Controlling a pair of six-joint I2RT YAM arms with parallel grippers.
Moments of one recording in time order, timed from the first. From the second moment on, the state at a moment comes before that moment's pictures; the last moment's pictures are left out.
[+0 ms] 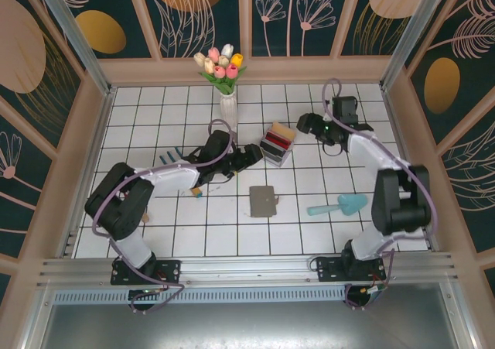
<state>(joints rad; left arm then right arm) -0.66 1.74 0.93 0.16 0.28 -1.06 0.14 1.66 1.14 -0.29 -0.35 0.48</state>
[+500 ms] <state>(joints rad) -0.64 1.83 1.00 0.21 0.30 -1.11 0.13 2.06 1.40 -0.28 -0.69 0.44</state>
